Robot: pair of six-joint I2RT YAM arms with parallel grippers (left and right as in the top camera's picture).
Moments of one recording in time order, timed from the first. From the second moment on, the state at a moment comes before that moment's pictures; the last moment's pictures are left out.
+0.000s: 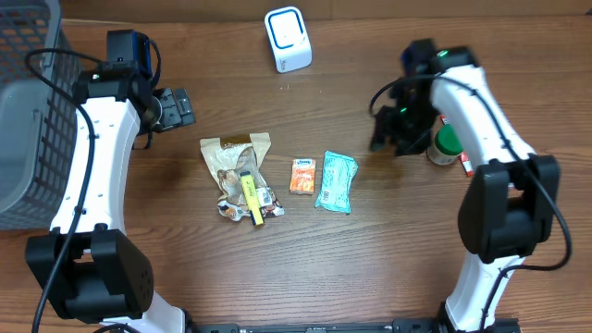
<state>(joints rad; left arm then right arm) 0.06 1.77 1.60 -1.07 -0.10 -0.28 0.17 2.05 1.70 -1.30 -0.28 0.25</state>
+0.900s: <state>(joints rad) 0.06 1.77 1.60 -1.07 -0.10 -0.28 0.32 2.05 1.42 -0.96 -0.33 0.33</state>
